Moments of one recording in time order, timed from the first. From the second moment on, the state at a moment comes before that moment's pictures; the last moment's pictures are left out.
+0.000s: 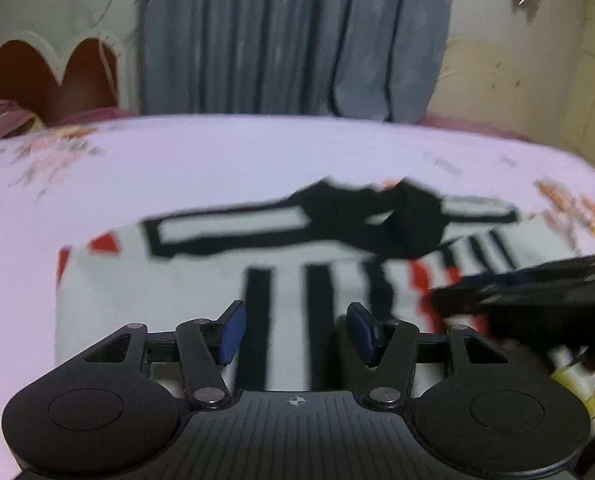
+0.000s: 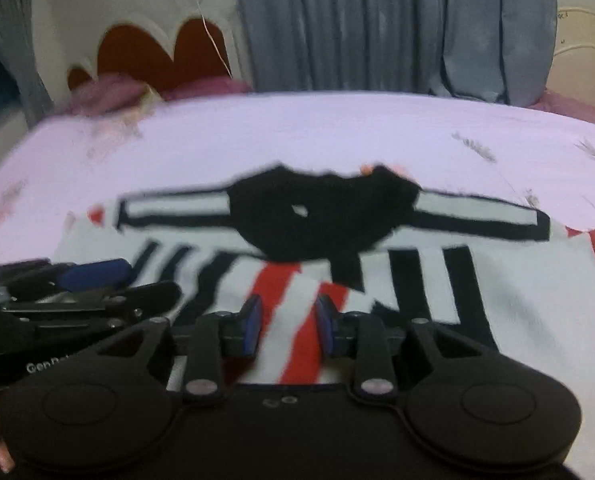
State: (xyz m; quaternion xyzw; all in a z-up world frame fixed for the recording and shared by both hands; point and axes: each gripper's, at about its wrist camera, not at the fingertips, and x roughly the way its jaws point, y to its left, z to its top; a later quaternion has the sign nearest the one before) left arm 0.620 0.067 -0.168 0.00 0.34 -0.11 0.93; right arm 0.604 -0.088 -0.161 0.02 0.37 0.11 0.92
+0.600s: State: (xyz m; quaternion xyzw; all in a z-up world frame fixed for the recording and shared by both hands) left arm 0.545 0.101 -0.173 0.02 0.34 -0.04 0.94; right arm 0.541 -0.110 -0.167 -0.05 0.37 0.08 0.92
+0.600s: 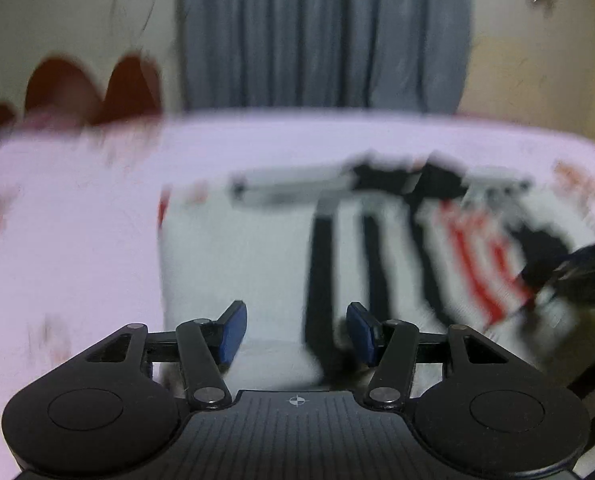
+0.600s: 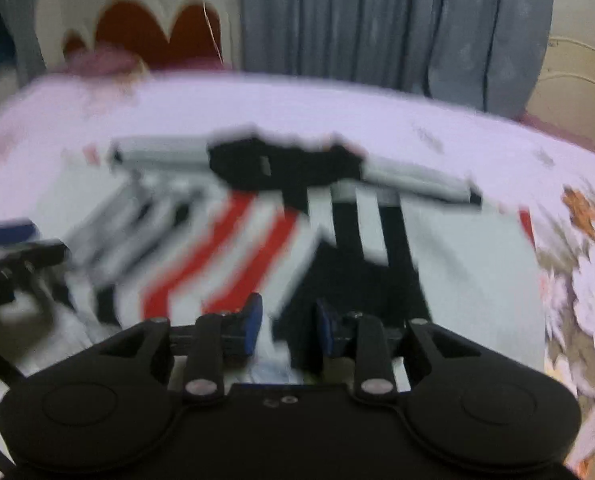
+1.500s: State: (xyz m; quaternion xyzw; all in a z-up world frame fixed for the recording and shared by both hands) left arm 0.517 0.114 -0.170 0.04 0.33 -0.04 0.94; right arm 0.526 -0.131 -0.159 -0.02 0.38 0.02 0.92
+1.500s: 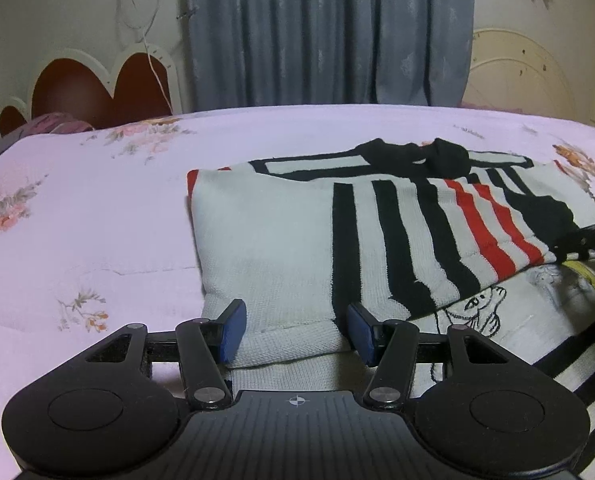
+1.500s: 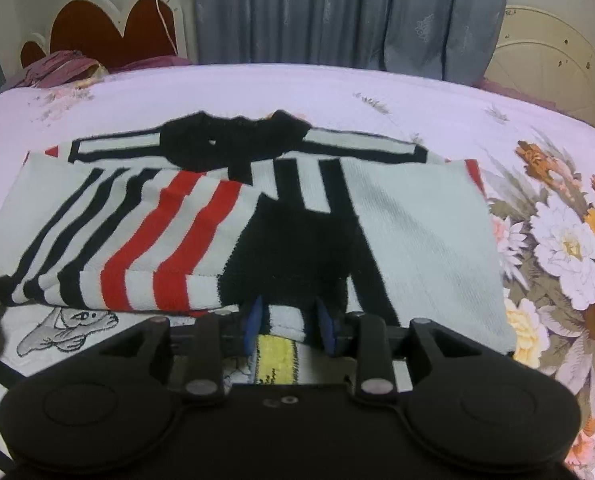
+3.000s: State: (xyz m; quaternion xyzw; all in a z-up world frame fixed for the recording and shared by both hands) left arm 0.260 0.189 -0.214 -0.32 0.40 -0.14 0.85; right arm 0.234 -0.281 -0.201 0.28 0.39 0.12 0.87
